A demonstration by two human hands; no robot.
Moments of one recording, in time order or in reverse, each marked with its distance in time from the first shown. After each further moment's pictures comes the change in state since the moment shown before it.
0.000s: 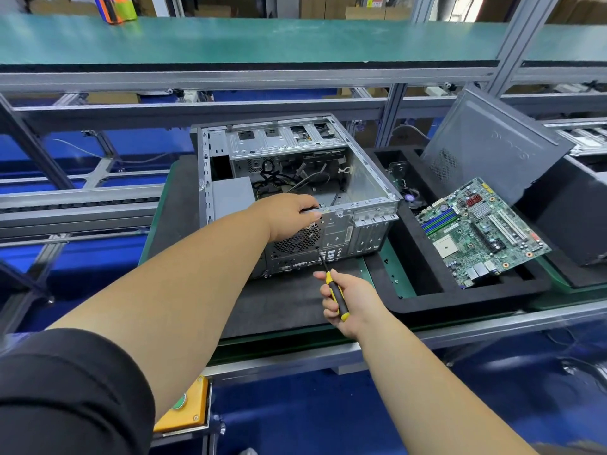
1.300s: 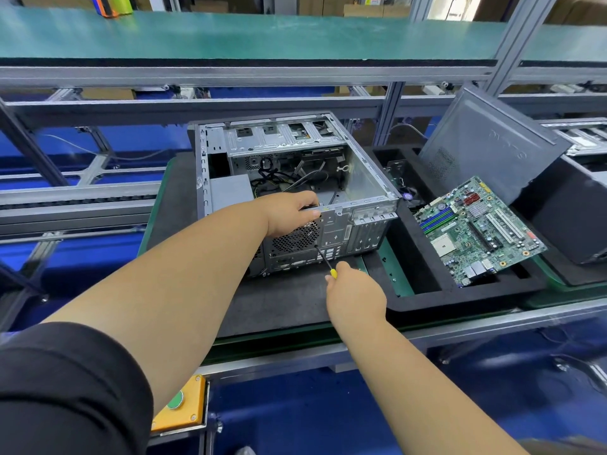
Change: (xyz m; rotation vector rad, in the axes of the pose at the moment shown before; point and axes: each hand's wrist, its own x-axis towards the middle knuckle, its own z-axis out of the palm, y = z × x) left_hand 0.008 -0.004 -0.001 -0.010 -0.073 0.005; right_hand -0.009 0.000 0.009 -1.720 0.615 -0.525
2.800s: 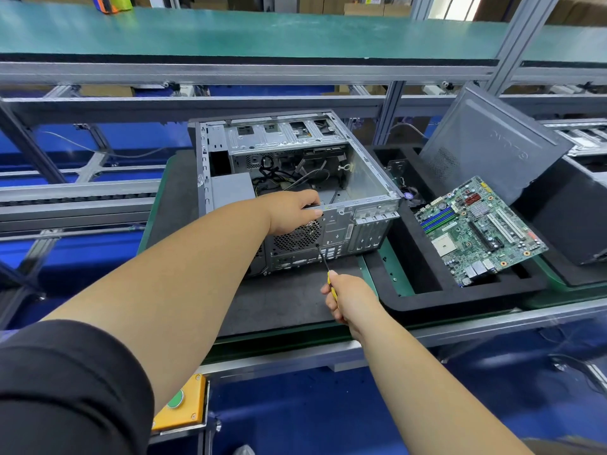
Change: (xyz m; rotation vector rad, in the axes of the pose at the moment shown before) left_hand 0.001 0.000 0.000 -0.006 0.003 0.009; right_hand 0.002 0.000 0.000 1.102 -0.474 0.475
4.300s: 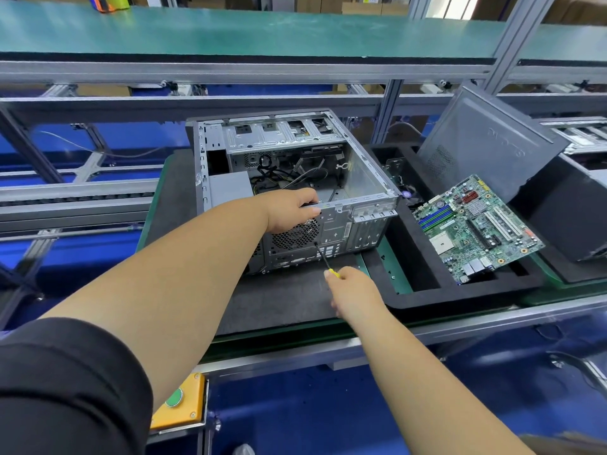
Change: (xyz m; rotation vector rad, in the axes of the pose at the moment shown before) left_hand 0.001 -0.001 0.000 -0.005 -0.020 -0.006; right_hand 0.007 0.004 -0.006 -0.468 0.193 -0.271
